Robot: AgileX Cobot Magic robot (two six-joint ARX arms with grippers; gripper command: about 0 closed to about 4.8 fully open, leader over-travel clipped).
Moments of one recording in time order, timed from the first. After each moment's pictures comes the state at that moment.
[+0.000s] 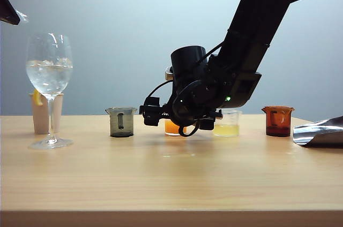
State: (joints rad) left arm -0.21 0.77 0.67 -0.29 0.11 0.13; right arm 0.61 2.33 1.37 0.73 0.36 0.21
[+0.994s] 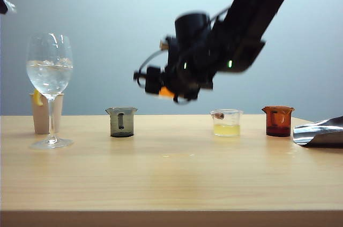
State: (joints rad) left arm -0.21 0.73 0.73 -0.40 0.06 0.14; right arm 0.60 2.20 1.38 0.68 0.19 0.19
